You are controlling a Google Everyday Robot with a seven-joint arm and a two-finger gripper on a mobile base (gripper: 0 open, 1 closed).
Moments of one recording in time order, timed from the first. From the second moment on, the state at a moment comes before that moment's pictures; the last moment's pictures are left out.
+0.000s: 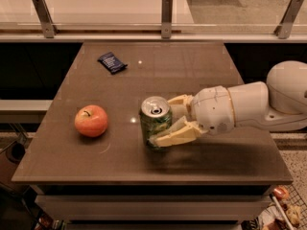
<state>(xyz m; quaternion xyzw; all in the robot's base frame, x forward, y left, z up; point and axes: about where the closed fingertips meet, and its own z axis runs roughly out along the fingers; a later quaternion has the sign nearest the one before) 0.437 -0.014 0.885 -0.59 0.56 0.37 0.45</state>
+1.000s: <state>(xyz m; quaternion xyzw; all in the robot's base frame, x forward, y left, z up) 0.516 -0.038 0.996 -0.56 0.59 0.29 0.51</state>
